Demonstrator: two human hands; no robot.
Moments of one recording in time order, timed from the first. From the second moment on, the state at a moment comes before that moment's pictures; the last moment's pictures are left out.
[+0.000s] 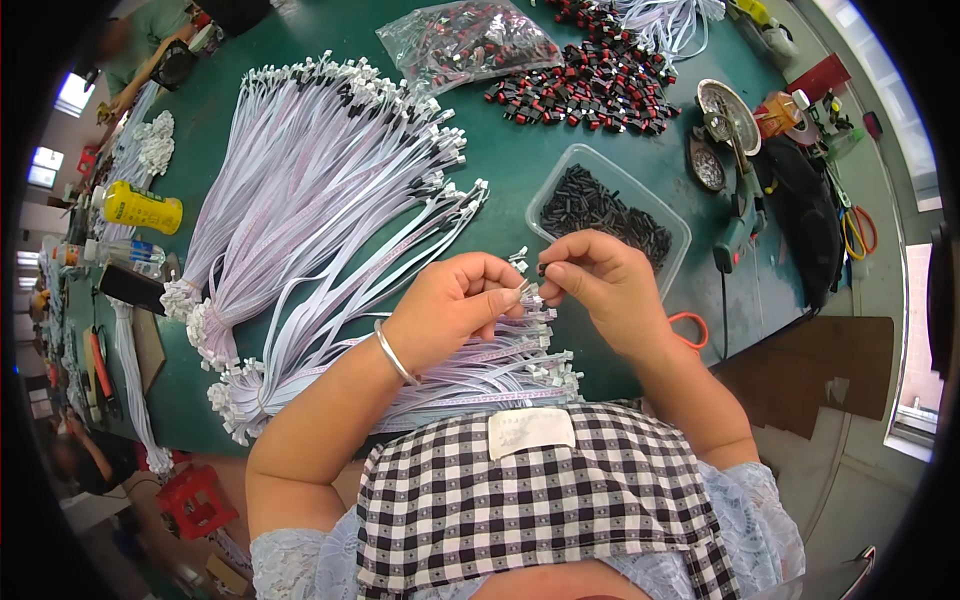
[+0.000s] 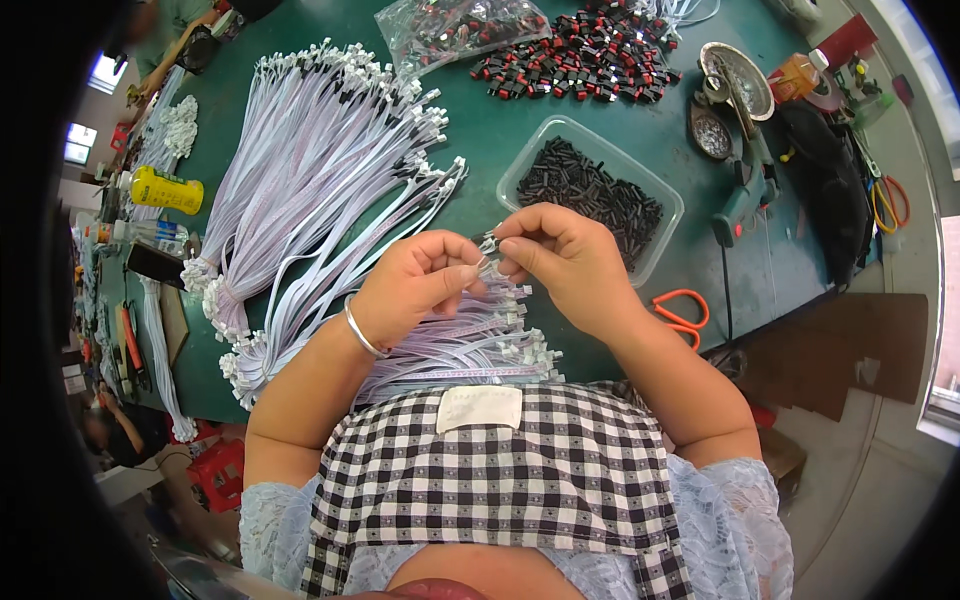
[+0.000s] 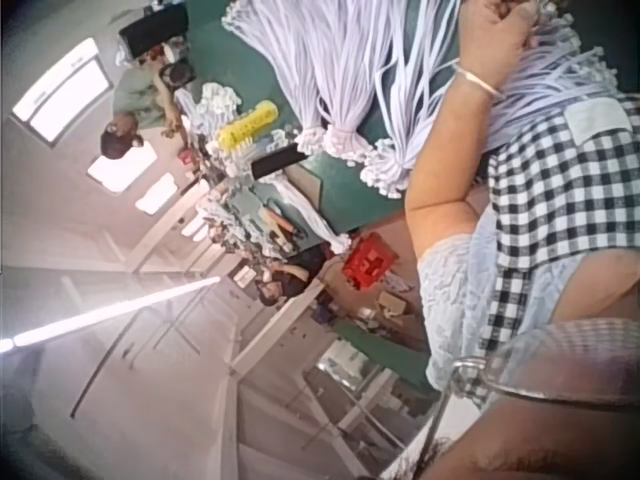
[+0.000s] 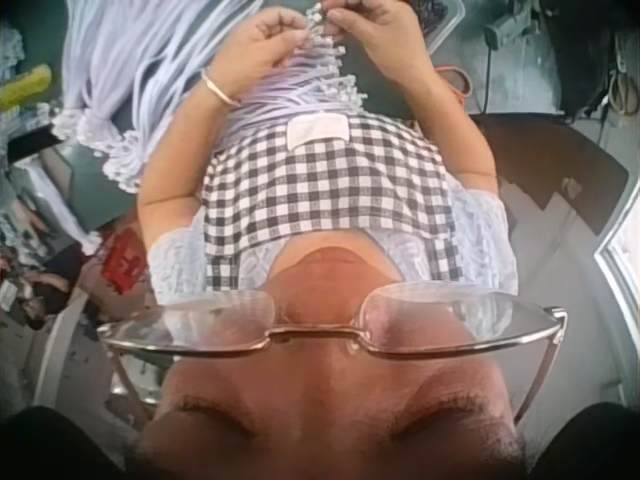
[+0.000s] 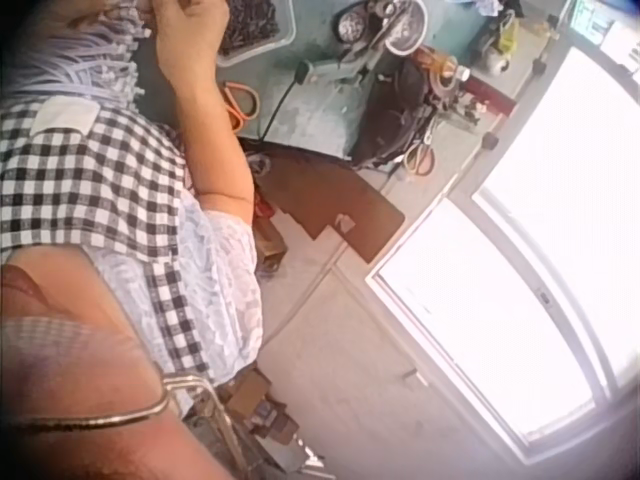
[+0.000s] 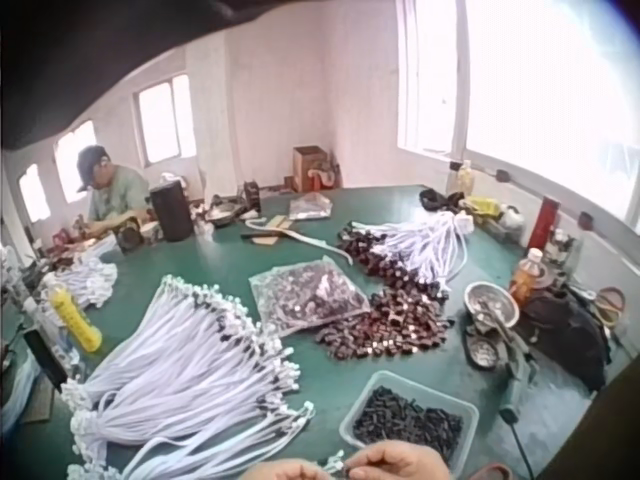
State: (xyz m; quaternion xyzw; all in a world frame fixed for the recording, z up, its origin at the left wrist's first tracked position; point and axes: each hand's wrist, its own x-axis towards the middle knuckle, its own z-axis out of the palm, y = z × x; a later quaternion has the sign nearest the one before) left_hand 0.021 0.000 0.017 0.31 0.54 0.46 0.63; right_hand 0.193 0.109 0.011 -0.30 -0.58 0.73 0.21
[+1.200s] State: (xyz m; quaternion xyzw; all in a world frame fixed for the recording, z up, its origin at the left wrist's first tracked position) left_hand 0.021 -0.001 0.014 0.30 0.53 0.46 0.64; right_hand 0.194 0.107 0.009 -0.22 -0.79 0.52 0.24
